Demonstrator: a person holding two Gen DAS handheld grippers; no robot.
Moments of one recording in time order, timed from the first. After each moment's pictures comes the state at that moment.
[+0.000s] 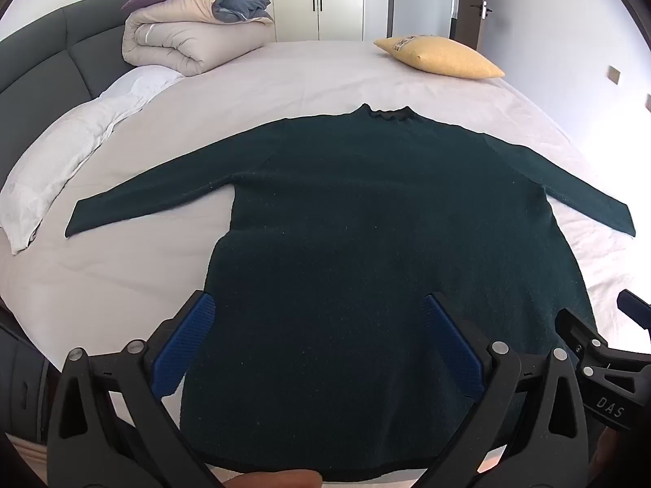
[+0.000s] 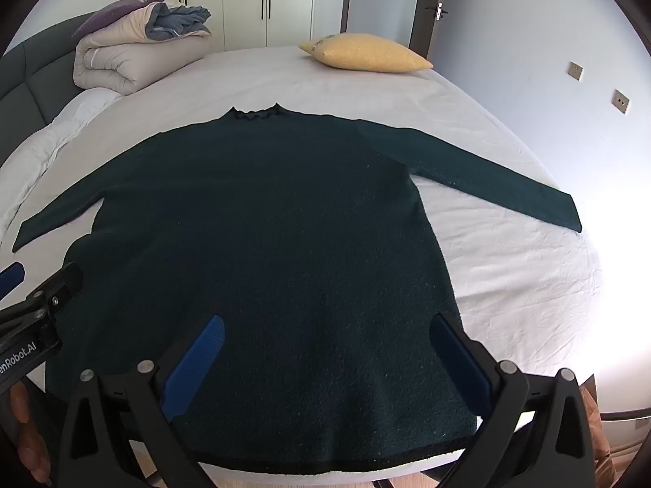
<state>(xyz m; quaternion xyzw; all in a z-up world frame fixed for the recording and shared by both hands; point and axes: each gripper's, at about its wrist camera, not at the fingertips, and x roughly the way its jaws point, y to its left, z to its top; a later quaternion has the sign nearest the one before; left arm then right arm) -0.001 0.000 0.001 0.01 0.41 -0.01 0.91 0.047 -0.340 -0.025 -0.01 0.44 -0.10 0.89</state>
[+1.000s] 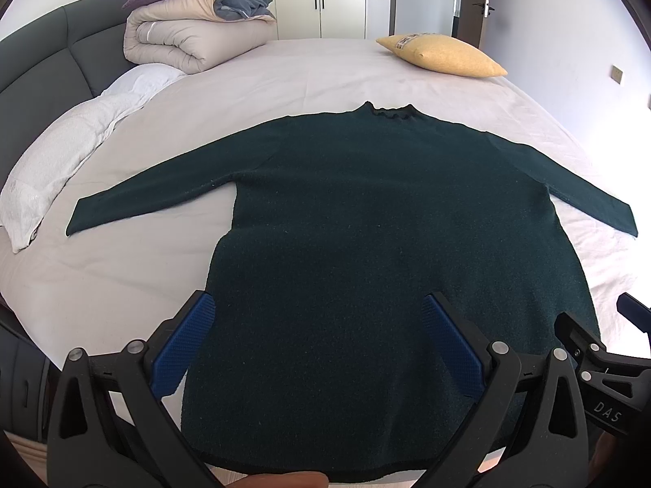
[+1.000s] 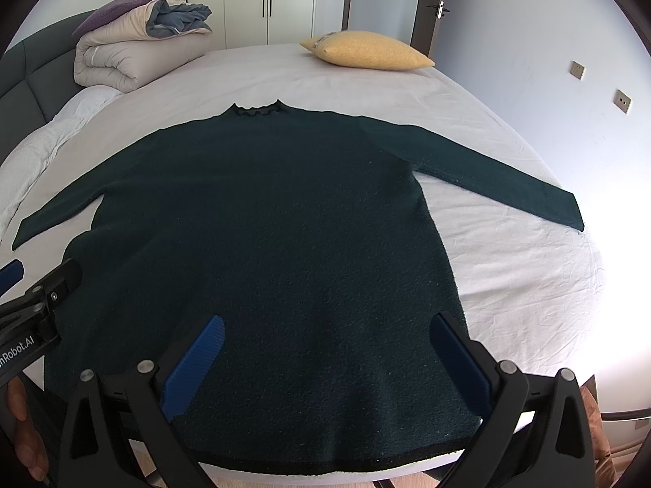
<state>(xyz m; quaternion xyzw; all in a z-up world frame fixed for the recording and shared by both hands) 0.002 0.006 -0.005 0.01 0.42 0.00 0.91 0.048 -0.339 -0.028 -0.01 0.44 -0.10 0.89</state>
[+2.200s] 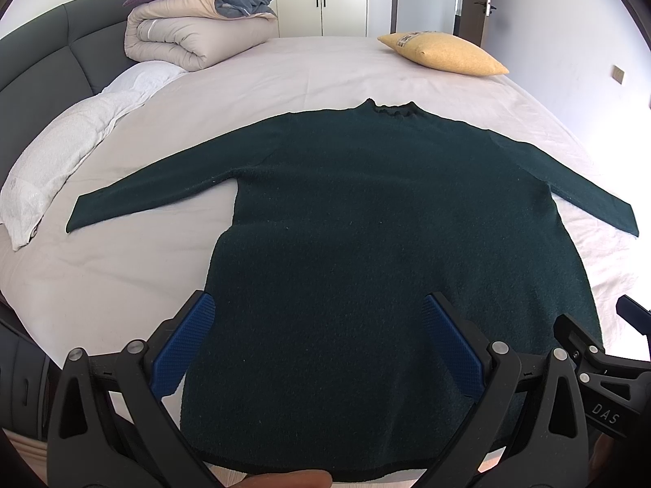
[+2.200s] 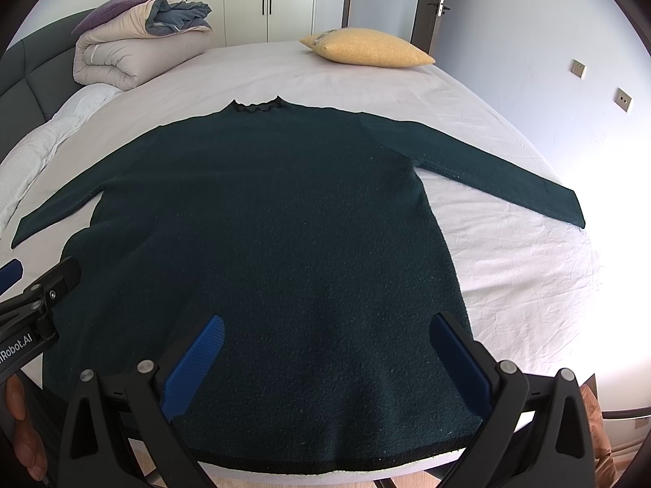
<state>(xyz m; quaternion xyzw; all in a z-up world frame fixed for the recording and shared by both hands) 0.000 0.009 -0.010 0.01 0.42 0.00 0.91 0.048 -0.338 -0.032 -0.01 0.44 -0.10 0.89</state>
